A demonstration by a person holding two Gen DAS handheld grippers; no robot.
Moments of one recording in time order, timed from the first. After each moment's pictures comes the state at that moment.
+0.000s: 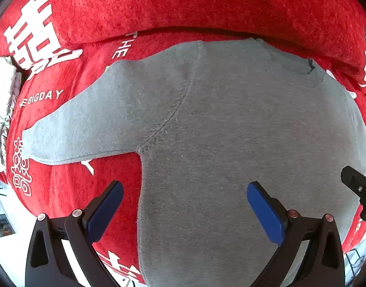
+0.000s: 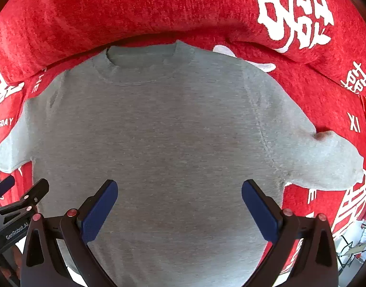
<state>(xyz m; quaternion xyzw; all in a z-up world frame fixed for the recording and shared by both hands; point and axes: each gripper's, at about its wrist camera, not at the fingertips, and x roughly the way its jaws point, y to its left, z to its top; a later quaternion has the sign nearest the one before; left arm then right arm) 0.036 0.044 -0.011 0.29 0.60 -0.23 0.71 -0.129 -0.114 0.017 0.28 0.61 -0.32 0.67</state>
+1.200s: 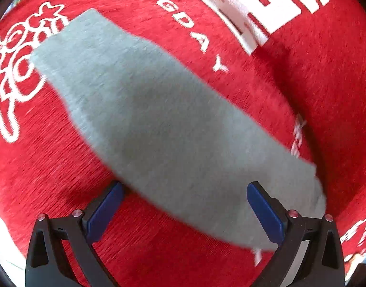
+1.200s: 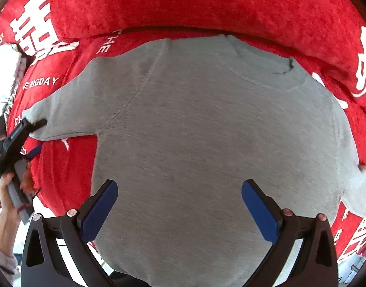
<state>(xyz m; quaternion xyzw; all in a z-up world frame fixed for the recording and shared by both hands) 0.244 0.308 -0.080 -0.13 0.63 -0.13 0.75 -0.021 -0.017 0.010 0.26 0.63 -0.19 0.70</state>
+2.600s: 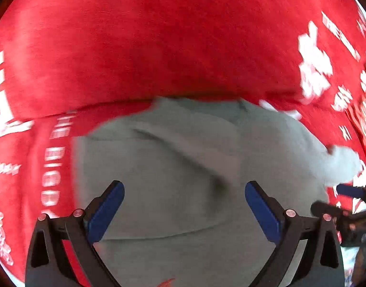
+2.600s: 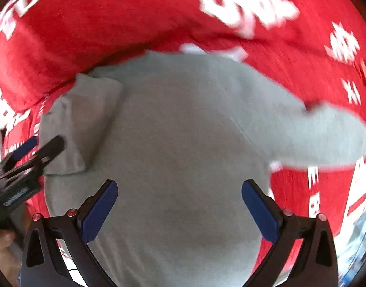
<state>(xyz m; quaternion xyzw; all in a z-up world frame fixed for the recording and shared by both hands) 0.046 0.020 0.029 0.23 0.50 -0.41 0.72 -0.159 -0.135 0.034 0.34 0.56 -0.33 0.68</state>
